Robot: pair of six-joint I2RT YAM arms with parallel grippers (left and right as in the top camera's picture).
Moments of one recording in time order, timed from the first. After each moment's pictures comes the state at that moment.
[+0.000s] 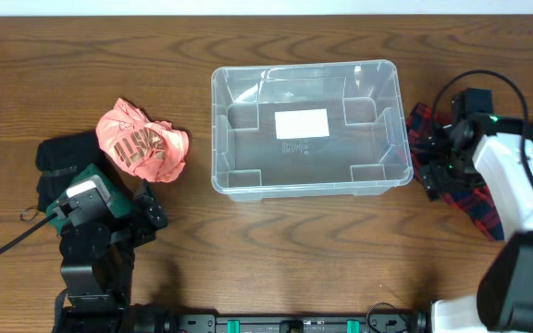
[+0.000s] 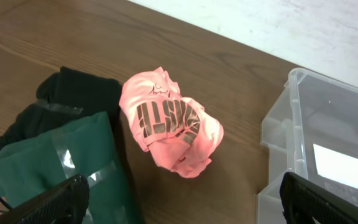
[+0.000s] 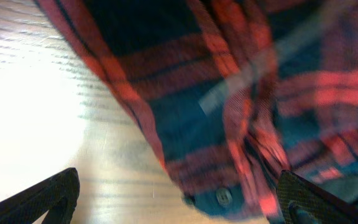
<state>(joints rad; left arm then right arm) 0.01 0.42 0.66 -0.72 -0.16 -0.33 -0.11 1.65 1.15 -1.04 0.29 -0.32</state>
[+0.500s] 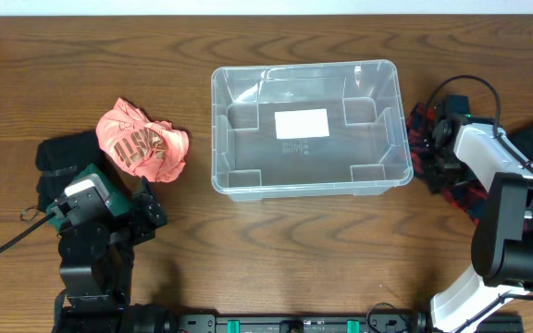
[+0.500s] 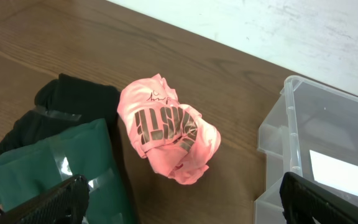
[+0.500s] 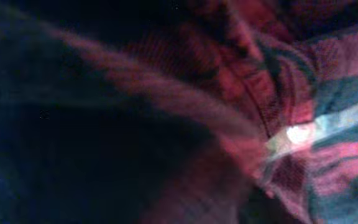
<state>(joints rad) 0.01 0.42 0.66 -0.70 -0.16 -0.33 -0.11 1.87 1.12 -0.84 0.39 -0.20</state>
